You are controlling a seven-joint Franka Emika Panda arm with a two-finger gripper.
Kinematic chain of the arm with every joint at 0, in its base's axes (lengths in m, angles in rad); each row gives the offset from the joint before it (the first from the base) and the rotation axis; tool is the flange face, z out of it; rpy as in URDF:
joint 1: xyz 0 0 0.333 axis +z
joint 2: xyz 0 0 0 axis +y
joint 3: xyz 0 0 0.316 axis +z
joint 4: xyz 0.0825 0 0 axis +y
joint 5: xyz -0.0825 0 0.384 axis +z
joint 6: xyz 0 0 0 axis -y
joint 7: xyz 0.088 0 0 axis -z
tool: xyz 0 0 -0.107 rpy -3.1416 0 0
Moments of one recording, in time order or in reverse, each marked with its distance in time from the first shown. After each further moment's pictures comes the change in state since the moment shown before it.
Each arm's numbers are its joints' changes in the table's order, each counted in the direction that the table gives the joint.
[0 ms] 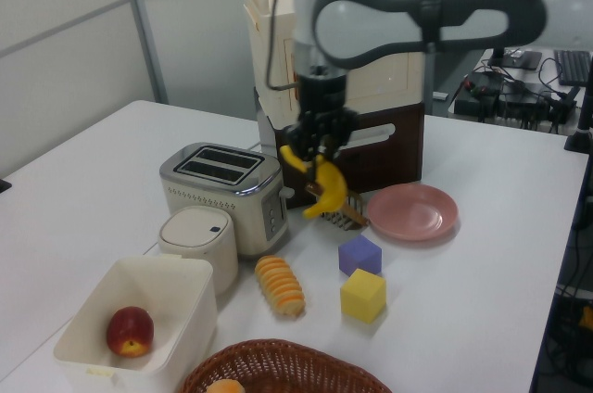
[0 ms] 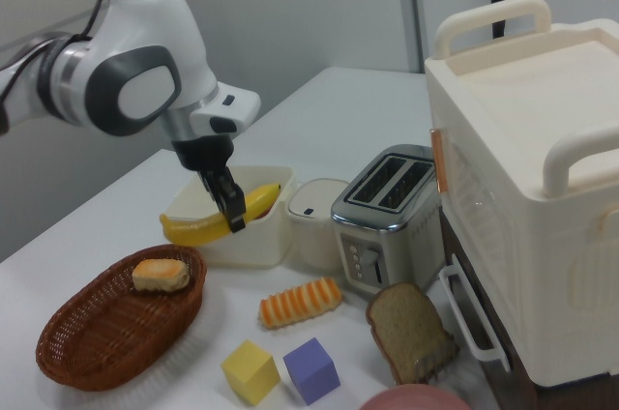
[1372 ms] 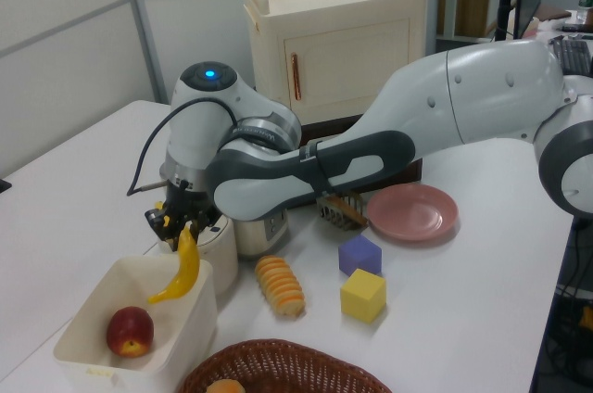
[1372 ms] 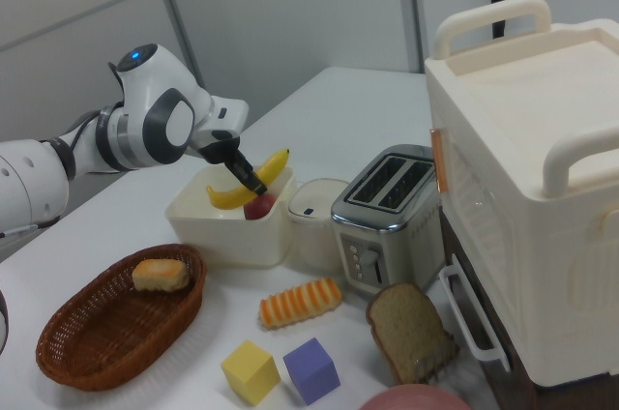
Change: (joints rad) arm 0.282 0.423 -0.028 -0.237 -0.255 0.503 0.408
